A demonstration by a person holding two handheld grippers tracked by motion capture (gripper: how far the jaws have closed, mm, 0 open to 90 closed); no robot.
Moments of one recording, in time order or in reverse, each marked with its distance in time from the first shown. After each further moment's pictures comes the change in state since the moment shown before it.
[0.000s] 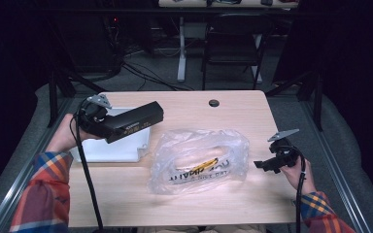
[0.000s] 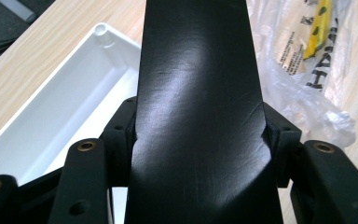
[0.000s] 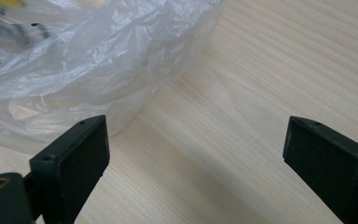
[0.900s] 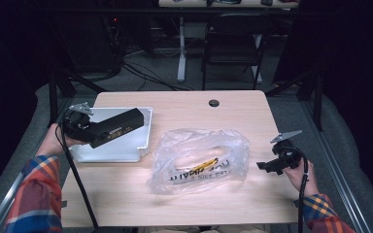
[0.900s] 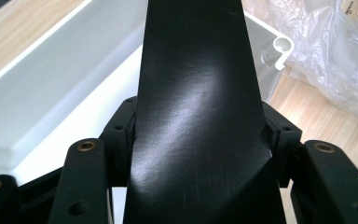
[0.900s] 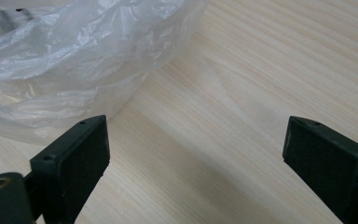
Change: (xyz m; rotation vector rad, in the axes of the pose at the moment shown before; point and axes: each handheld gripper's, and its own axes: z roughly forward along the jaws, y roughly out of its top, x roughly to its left) left arm 0.050 -0.068 0.023 -0.014 0.006 -0.094; right arm -0.005 -0.008 -0.002 0.016 -0.004 0.016
